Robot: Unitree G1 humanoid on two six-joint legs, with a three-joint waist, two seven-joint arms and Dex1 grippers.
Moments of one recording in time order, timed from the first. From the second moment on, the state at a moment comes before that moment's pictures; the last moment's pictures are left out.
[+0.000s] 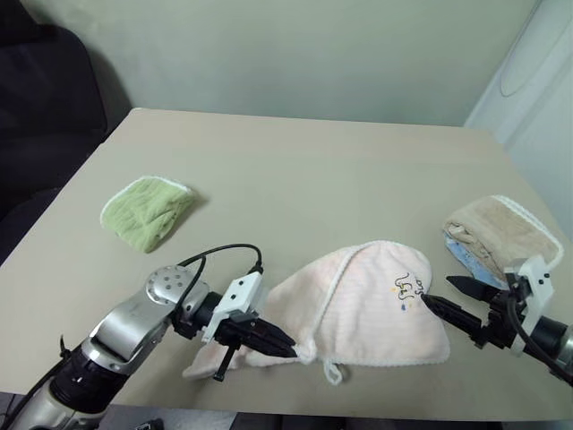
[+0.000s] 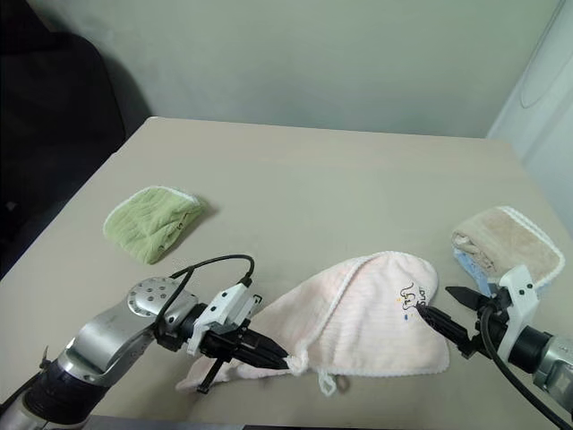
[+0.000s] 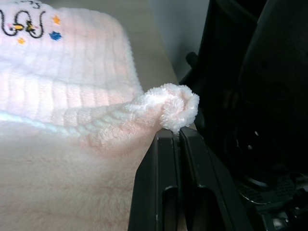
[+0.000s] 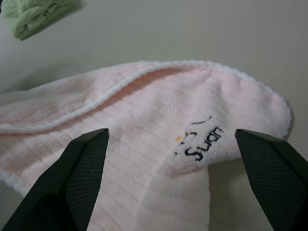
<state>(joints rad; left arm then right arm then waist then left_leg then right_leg) -0.26 0.83 -0.26 -0.40 -0.53 0.49 -1.39 0.35 -0.77 -0.57 -0.67 0.95 0.84 0.60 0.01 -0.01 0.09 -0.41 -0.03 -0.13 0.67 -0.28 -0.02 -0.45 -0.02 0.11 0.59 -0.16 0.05</state>
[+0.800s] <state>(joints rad) -0.11 0.87 -0.16 -0.47 -0.59 0.57 -1.28 0.27 -0.77 -0.47 -0.61 0.88 0.82 0.62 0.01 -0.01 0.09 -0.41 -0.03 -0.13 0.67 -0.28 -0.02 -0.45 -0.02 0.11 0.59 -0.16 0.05</state>
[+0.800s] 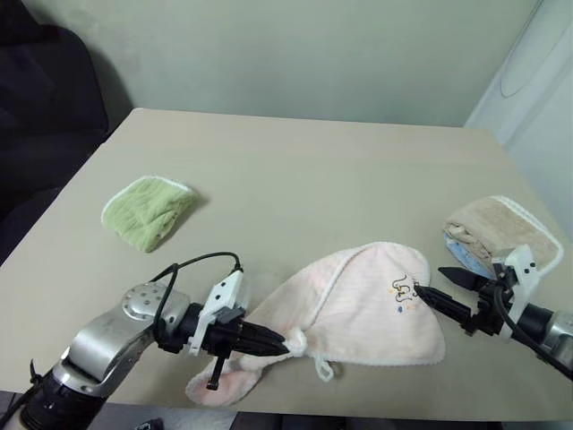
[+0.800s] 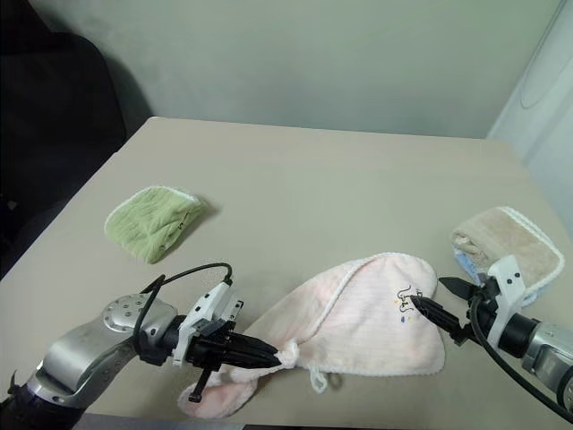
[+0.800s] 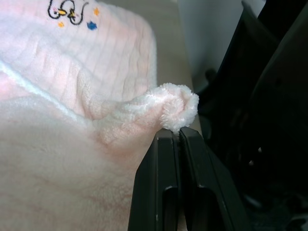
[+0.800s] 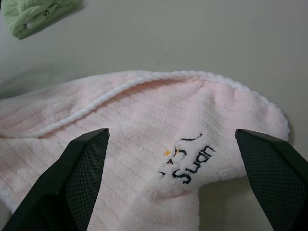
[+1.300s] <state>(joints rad) -0.14 0.83 -0.21 -0.40 -0.51 0.50 -1.28 0.26 -0.75 -0.46 -0.60 0.86 0.81 0.62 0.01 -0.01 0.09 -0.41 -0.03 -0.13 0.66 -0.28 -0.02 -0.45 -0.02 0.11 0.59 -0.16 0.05</state>
